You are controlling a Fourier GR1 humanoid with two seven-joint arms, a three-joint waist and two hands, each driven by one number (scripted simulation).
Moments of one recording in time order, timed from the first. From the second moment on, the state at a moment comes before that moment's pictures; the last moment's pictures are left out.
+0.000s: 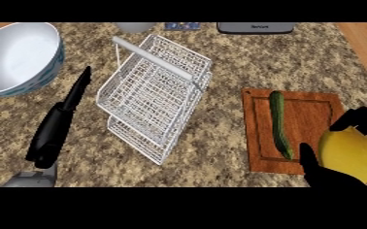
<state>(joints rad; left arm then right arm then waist) -0.06 0.27 -0.07 -1.68 -0.23 -0.01 -0.05 -0.09 -0.59 0.27 -2.35 0.82 0.12 1.02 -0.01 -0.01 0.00</state>
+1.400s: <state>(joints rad) -0.12 0.26 -0.07 -1.64 -0.23 -0.05 -0.06 -1.17 -0.03 0.23 -1.50 0.76 0.18 1.14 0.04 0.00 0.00</state>
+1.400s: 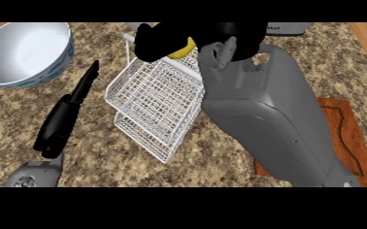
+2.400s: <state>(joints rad) -0.12 0.25 -0.05 -1.64 -0.25 -0.05 -0.05 -1.26 -0.02 0.19 -1.08 0.70 -0.61 0.92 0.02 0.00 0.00</state>
